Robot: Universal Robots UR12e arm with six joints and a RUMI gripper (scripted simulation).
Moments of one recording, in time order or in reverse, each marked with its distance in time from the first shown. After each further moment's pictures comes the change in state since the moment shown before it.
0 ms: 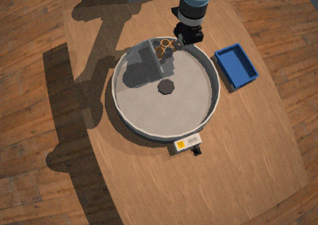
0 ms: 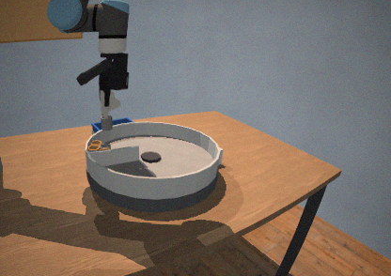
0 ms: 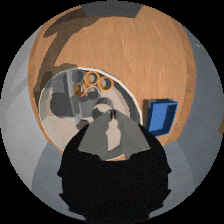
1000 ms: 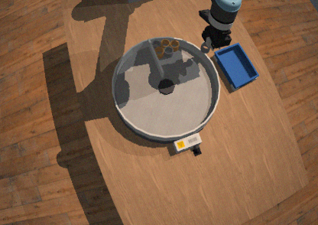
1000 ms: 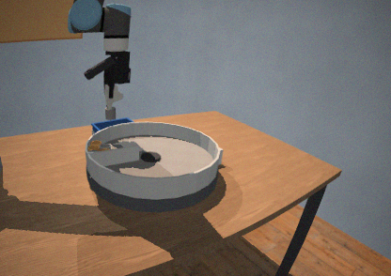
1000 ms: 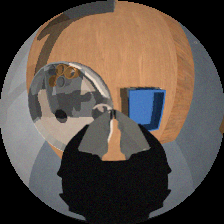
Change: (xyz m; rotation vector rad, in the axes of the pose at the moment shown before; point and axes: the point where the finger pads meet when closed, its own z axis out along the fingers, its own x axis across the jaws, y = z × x) arm 0.097 0.043 0.000 -0.003 0.002 -0.002
